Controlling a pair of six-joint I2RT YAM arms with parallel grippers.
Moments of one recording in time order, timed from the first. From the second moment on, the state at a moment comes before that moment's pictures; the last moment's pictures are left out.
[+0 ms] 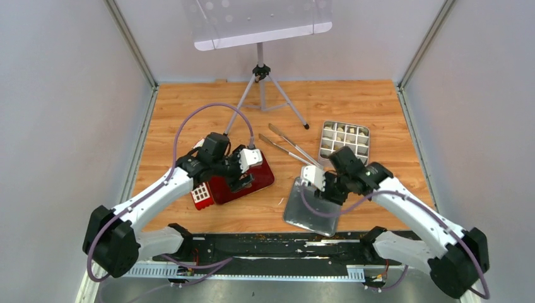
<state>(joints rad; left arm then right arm) -0.55 1.14 0.80 -0.47 0.47 0.59 0.55 1.10 0.84 -0.91 -0.25 -0.77</state>
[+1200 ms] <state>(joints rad) -0.53 0.83 0.71 -0.33 0.12 0.22 1.24 1.24 0.60 -0.52 -0.08 -0.46</state>
